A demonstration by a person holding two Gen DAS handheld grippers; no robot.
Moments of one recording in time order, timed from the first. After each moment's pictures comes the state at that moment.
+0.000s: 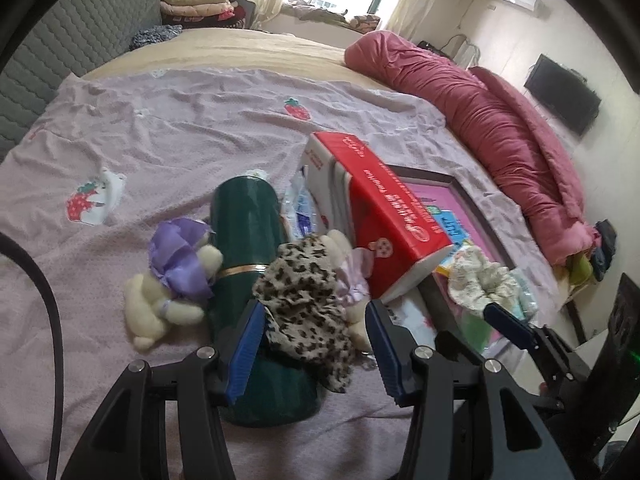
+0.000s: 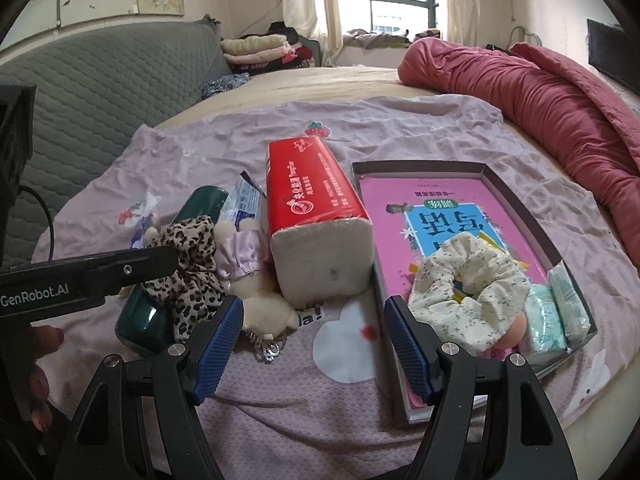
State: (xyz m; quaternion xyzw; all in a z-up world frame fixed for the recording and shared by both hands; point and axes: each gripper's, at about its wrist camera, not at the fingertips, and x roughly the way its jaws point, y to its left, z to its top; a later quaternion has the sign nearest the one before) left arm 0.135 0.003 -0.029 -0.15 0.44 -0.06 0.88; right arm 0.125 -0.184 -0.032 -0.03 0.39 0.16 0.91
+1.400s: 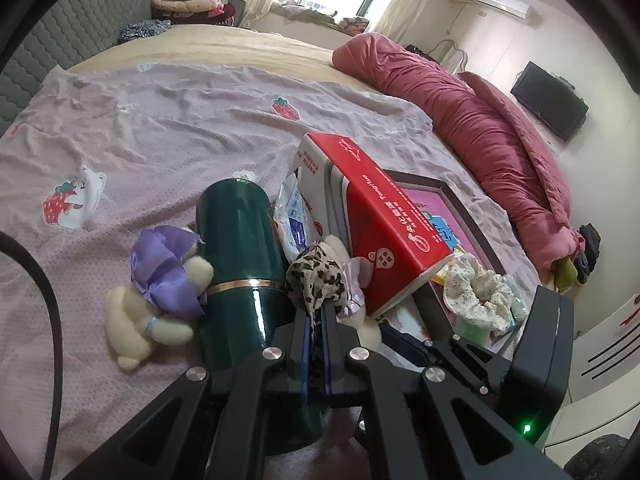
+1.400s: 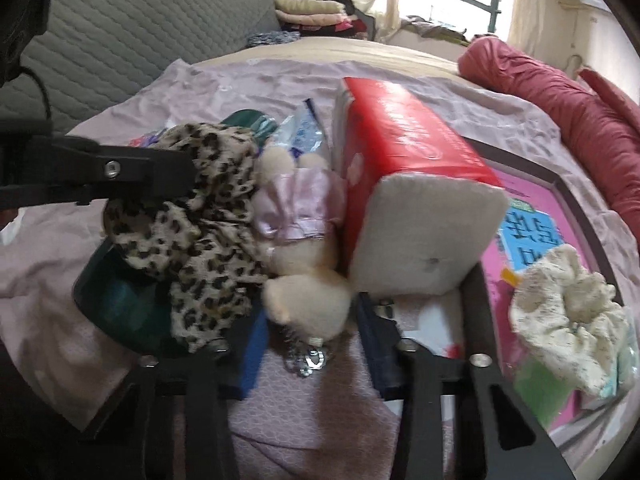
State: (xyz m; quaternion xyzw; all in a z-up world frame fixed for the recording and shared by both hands) left arm 0.150 0.016 -0.041 -0.16 0.43 -0.09 0.88; right arm 0.150 -0.119 -0.097 -0.12 0.42 0.23 0.87
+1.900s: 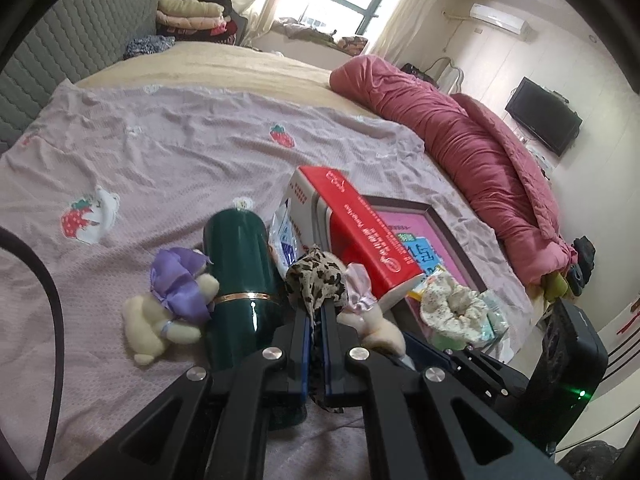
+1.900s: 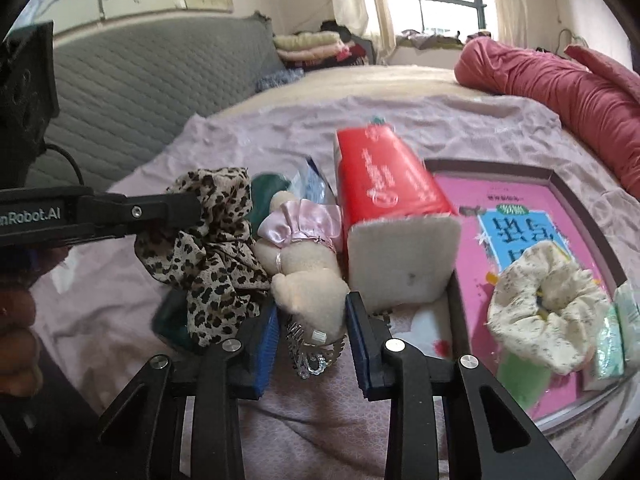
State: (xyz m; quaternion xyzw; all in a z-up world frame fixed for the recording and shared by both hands) left arm 0.129 0.019 -0.010 -0.17 0.40 -0.09 0.89; right arm 0.129 -0.159 -0.048 -0.01 0.38 0.27 0.89
